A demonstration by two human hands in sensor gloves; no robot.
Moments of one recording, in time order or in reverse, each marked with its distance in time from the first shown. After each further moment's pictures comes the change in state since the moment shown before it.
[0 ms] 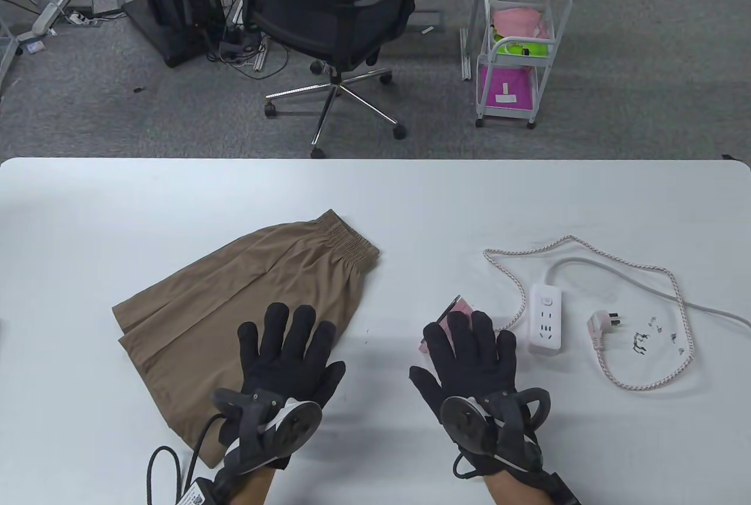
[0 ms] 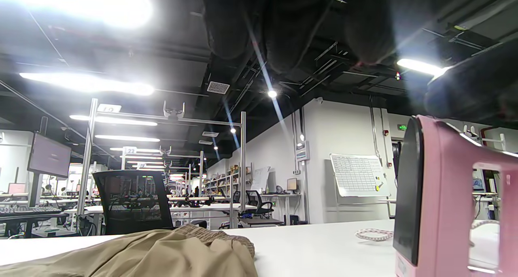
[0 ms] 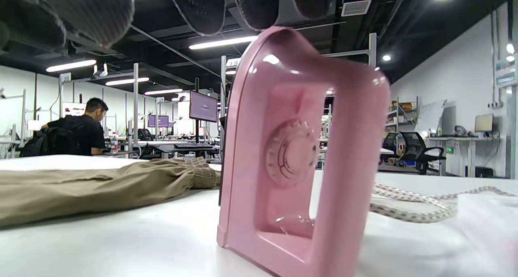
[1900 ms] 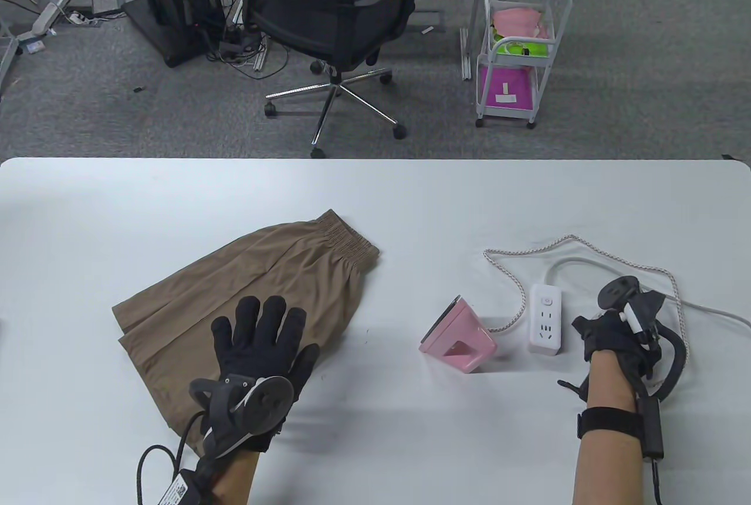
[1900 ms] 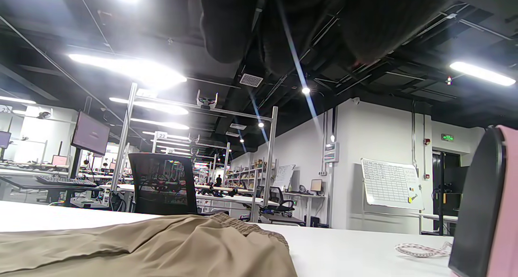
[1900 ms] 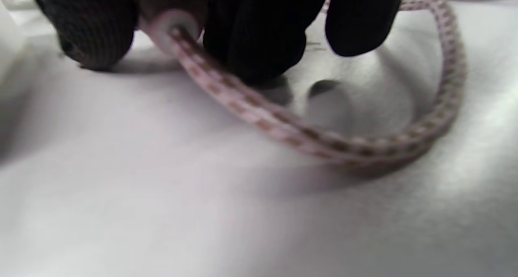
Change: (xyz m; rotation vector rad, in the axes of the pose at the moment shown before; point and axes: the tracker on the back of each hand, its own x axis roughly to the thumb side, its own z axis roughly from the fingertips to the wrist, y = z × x) left_hand -0.037 -0.006 -0.005 -0.025 0.132 0.069; right_hand -0.275 0.070 -0.044 0.580 1.061 -0.037
